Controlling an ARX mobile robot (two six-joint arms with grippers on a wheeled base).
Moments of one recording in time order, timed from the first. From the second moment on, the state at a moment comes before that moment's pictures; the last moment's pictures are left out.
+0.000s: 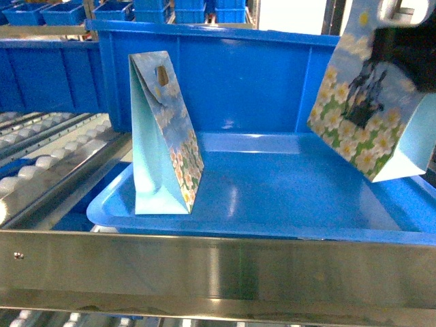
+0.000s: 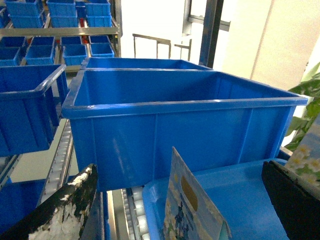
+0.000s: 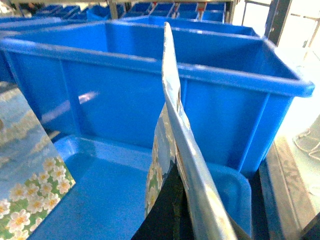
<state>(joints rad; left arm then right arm) -0.24 1.15 0.68 0.43 0.07 -0.05 0.29 1.40 0.69 0.55 0.02 0.08</state>
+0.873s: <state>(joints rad) -0.26 1.17 0.70 0.44 0.06 -0.04 -0.01 0.61 0.37 0.22 -0.15 0.09</state>
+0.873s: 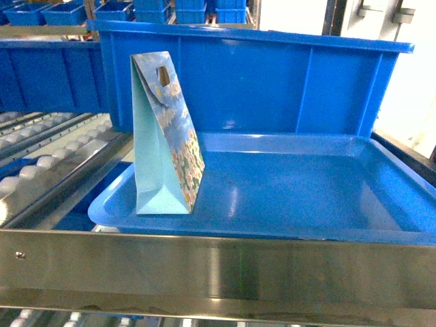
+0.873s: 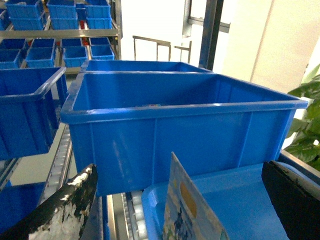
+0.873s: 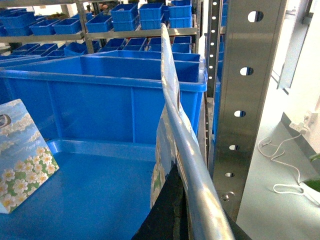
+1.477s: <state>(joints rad) -0.46 1.68 0.95 0.44 -0.22 -0.07 -0.01 0.61 0.37 0.22 -0.15 0.09</state>
